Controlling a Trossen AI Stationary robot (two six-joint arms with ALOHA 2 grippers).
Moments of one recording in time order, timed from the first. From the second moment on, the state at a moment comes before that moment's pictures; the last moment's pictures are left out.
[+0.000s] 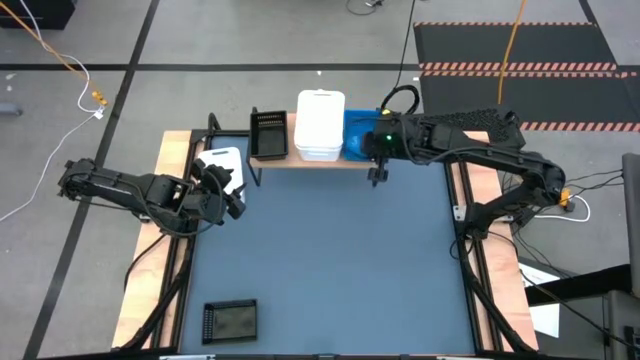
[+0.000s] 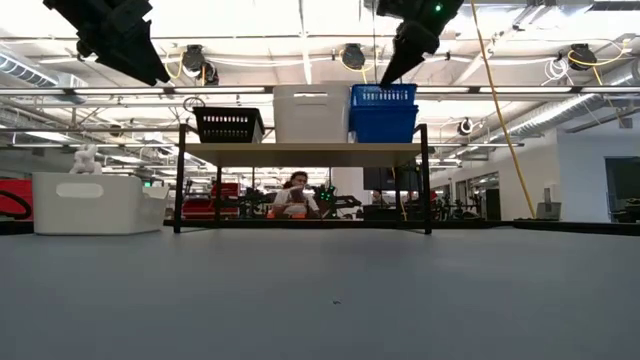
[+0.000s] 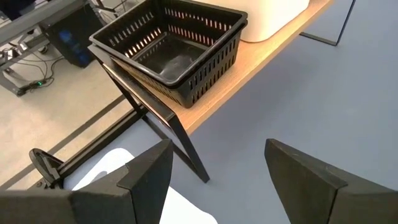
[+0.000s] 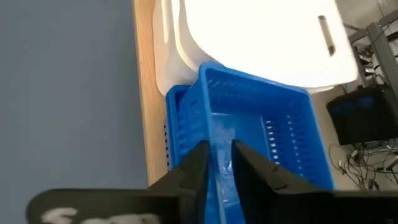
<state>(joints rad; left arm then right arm) -0.23 0.87 0.85 -0.97 -0.86 -0.66 -0.33 1.38 1.36 -0.74 0.26 -0.40</state>
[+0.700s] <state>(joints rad) -0.23 0.87 0.85 -0.98 -0.86 -0.66 0.02 1.43 1.07 -0.13 -0.01 -0.14</state>
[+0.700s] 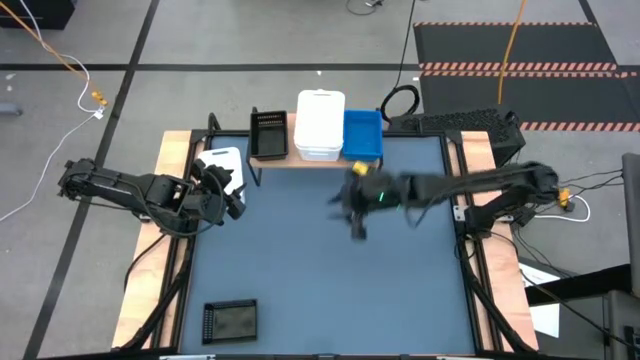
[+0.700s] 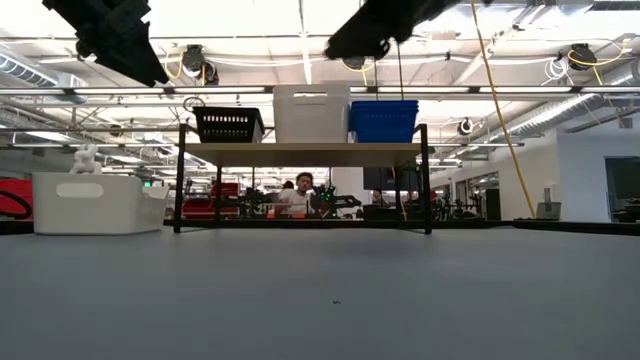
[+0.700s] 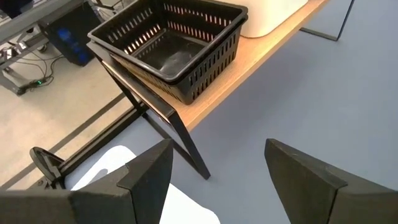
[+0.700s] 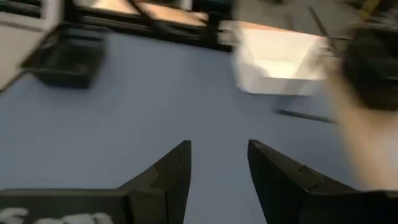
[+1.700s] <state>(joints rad) -0.23 0.85 0.79 -1.20 -0.80 -1.01 0.09 2.54 2.16 0.07 0.30 -0.43</state>
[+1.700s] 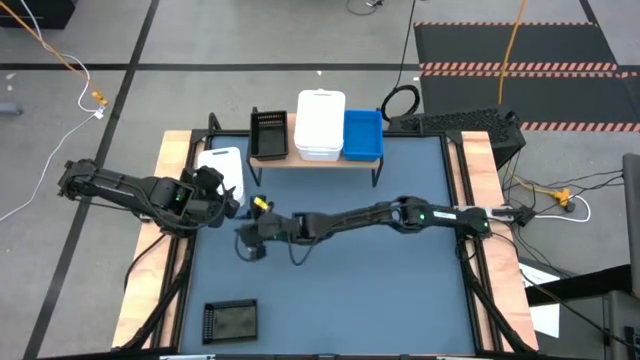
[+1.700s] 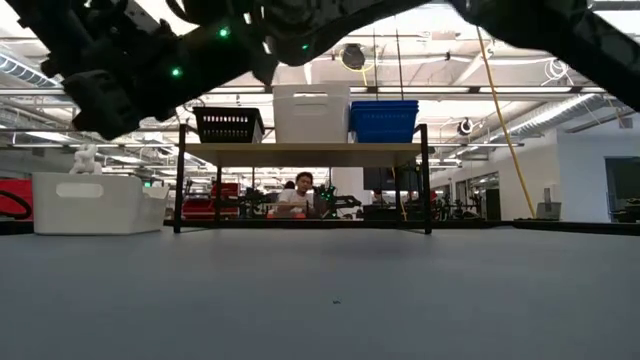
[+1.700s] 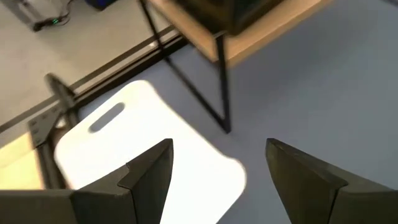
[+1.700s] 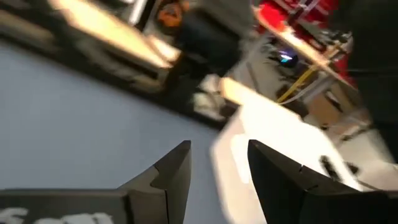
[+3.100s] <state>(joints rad) -0.07 0.84 0.79 -1.13 -0.84 -0.86 -0.08 2.67 2.18 0.25 0.10 -0.26</state>
